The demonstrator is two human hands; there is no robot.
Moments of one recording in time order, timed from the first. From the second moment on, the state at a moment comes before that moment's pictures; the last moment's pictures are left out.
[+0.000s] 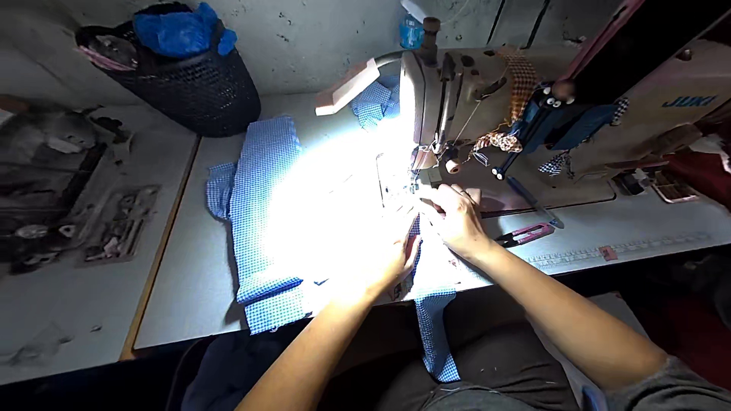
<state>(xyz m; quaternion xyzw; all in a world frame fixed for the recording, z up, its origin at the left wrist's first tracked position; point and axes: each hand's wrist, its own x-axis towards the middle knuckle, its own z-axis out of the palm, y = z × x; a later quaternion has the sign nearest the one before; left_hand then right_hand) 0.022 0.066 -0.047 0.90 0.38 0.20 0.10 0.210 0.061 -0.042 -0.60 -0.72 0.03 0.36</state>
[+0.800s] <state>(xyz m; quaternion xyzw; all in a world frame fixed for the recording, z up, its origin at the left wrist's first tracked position) 0.021 0.097 -0.057 0.90 0.38 0.21 0.09 0.198 0.056 -0.034 -0.67 -0.71 -0.02 0.23</state>
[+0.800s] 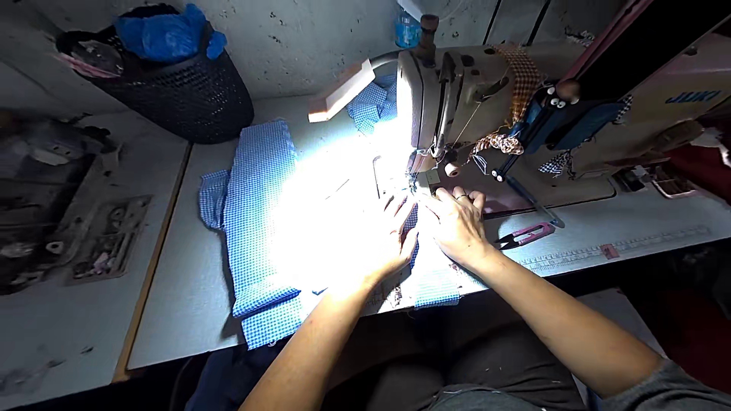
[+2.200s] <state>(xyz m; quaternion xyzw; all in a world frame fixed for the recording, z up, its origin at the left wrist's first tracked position) 0.020 0.110 -0.040 0.90 0.38 0.16 0.11 0.439 -0.009 -0.046 -0.77 -0.51 -0.22 0.30</state>
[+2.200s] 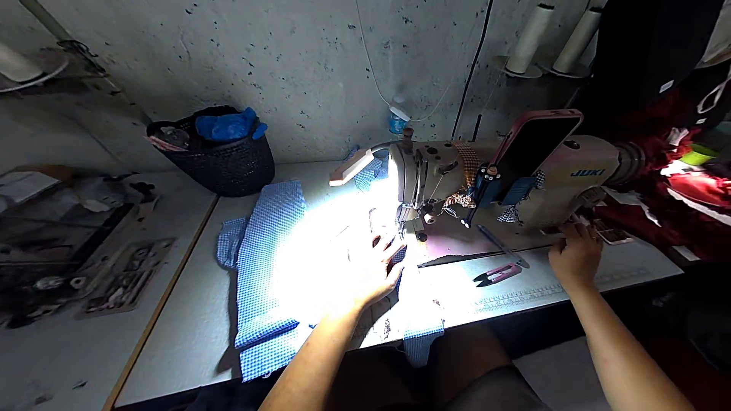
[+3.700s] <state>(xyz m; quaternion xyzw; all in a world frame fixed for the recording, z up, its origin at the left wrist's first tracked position) 0.011 0.065 -0.032 0.86 0.43 0.21 0.19 0.157 -0.110 -0.067 -0.43 -0.43 0.62 0.49</state>
